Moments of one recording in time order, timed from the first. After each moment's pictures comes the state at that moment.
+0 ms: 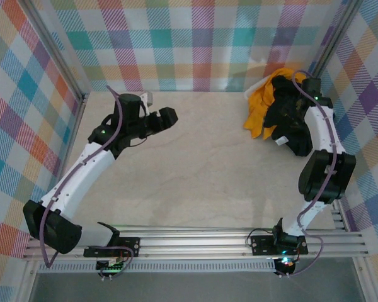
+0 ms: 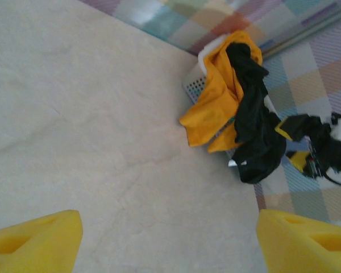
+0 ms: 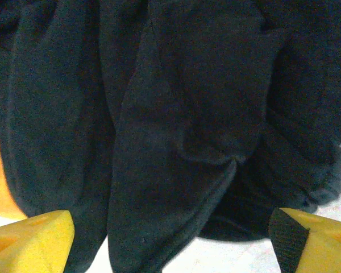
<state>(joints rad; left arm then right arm) -0.44 1.33 1.34 -0.54 0.25 -0.72 -0.16 1.80 1.64 -0.86 0.12 0.55</state>
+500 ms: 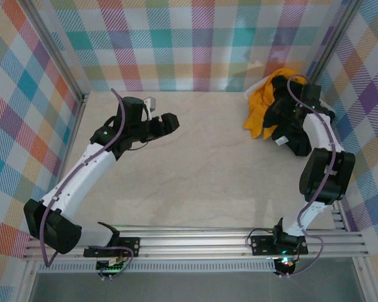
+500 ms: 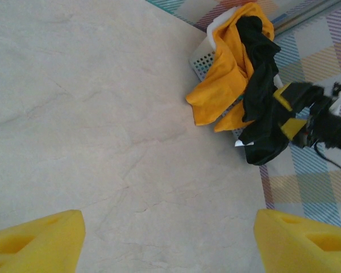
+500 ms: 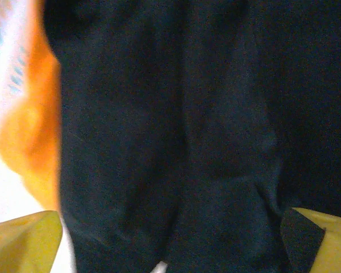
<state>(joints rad) -0.46 1.33 1.33 -0.59 0.27 -0.71 -0.19 1.78 1.49 -0.53 -0.09 0.47</state>
